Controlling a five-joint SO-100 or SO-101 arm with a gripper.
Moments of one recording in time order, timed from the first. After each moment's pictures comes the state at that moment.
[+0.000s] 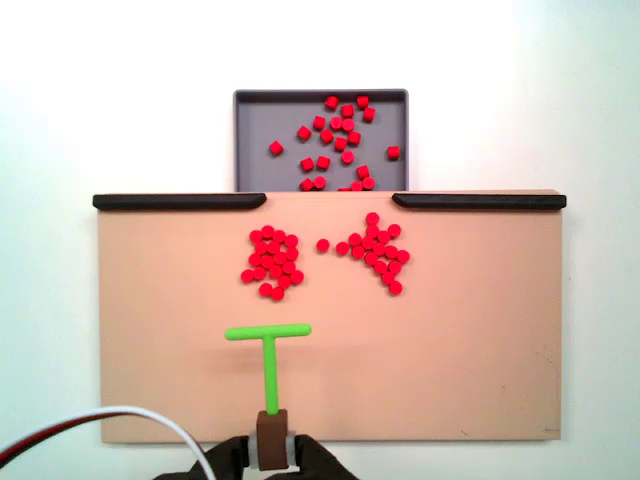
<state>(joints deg) -4.7 102.4 103.4 83.4 -85.6</state>
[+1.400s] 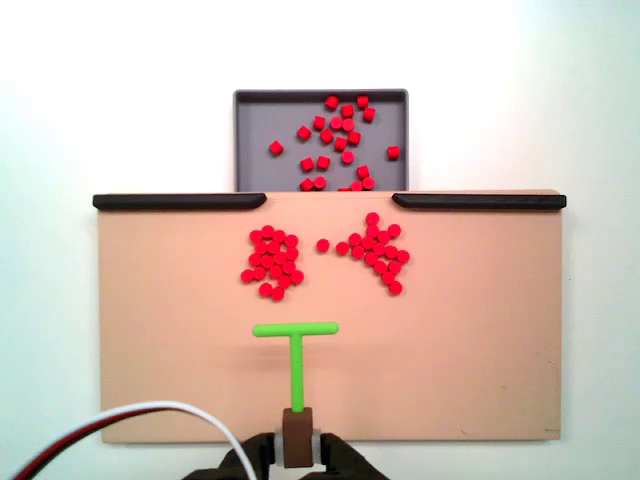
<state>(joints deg) -1.4 102.4 103.4 83.4 -87.5</state>
